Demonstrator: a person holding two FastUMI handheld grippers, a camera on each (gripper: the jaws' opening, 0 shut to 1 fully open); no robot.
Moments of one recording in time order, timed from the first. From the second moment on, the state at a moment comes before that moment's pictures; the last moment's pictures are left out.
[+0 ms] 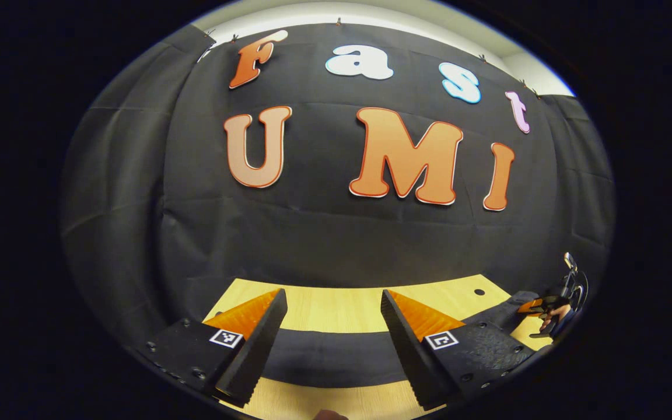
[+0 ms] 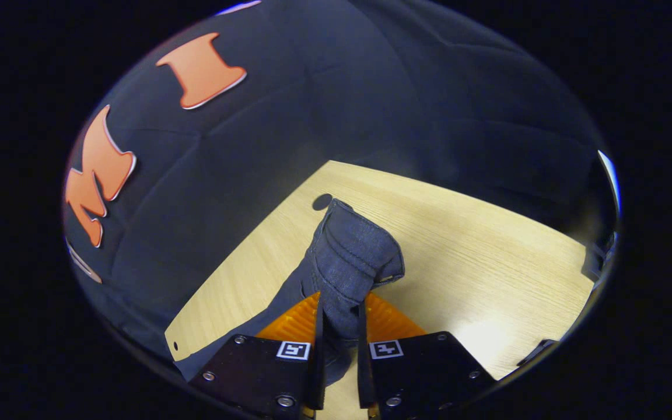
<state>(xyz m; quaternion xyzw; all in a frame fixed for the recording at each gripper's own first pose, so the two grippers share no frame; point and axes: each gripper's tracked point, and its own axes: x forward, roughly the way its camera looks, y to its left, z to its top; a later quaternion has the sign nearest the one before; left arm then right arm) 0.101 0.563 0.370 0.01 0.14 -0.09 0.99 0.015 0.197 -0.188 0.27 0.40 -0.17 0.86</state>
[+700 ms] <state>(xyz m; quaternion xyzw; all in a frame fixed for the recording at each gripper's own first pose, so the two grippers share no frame) 0.104 0.608 0.365 -0.01 0.15 -0.10 0.98 0.033 0.188 -0.181 0.06 0.35 -0.05 0.93</state>
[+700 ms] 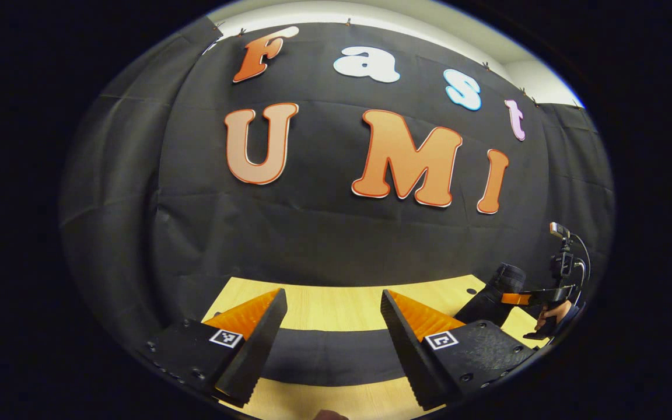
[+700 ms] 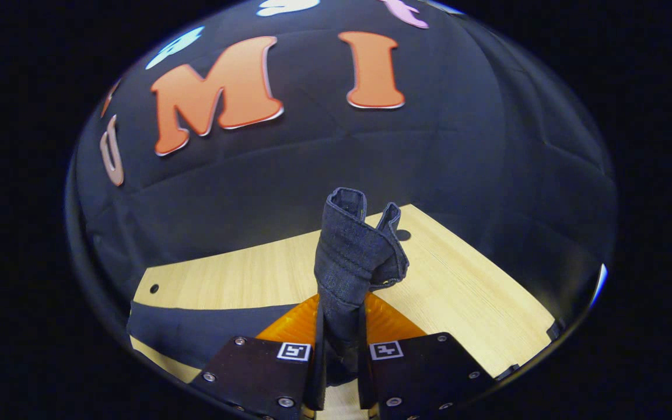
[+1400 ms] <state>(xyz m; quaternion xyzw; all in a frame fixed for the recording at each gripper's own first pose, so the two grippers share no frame) 0.107 0.714 0.340 -0.04 0.18 -0.02 0.98 0.015 0.190 -0.209 -0.05 0.41 0.07 0.91</state>
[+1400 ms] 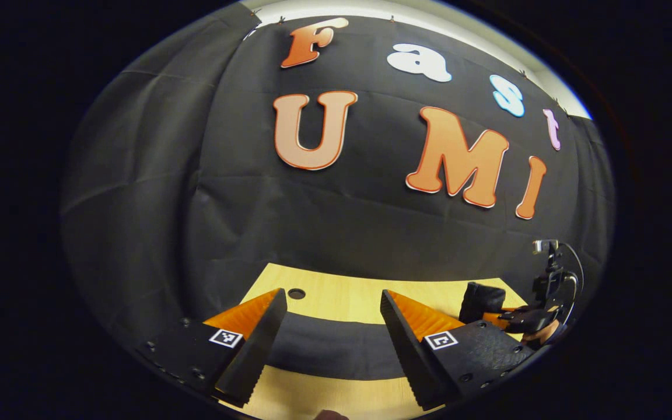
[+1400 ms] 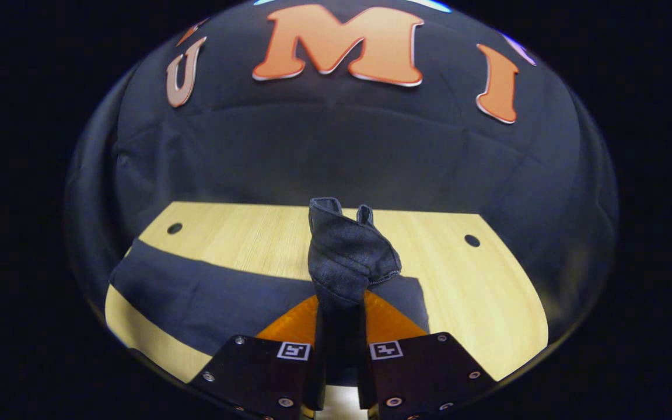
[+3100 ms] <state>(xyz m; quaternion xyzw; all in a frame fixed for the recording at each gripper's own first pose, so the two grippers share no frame) 0.137 0.872 0.019 -0.23 0.62 0.28 0.70 -0.109 0.042 -0.069 0.04 0.35 -0.05 0.94</state>
